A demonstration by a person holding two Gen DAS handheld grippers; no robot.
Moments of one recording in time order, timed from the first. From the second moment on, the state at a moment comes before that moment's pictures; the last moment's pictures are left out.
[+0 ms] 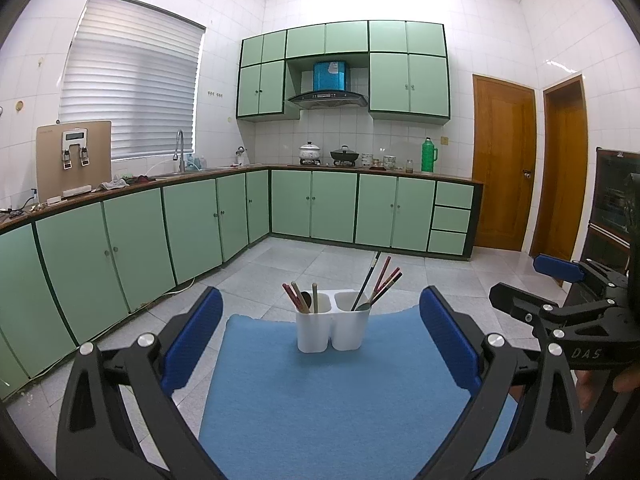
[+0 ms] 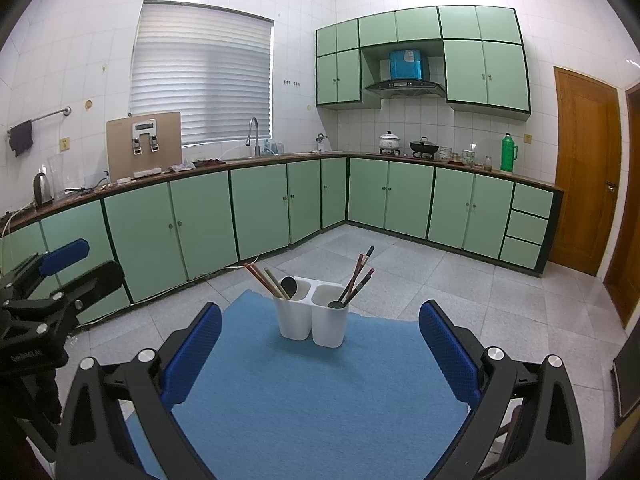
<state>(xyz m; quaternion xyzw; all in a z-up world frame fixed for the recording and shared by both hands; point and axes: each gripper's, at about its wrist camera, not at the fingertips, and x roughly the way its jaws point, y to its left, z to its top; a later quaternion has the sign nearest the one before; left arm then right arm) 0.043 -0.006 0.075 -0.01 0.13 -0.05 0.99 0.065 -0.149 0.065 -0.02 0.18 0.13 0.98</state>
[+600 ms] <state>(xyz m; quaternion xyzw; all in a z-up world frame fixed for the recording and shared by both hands) 0.046 -0.005 0.074 -0.01 0.14 -0.05 0.99 0.067 -0.152 0.062 -0.02 0.18 0.12 0.98</state>
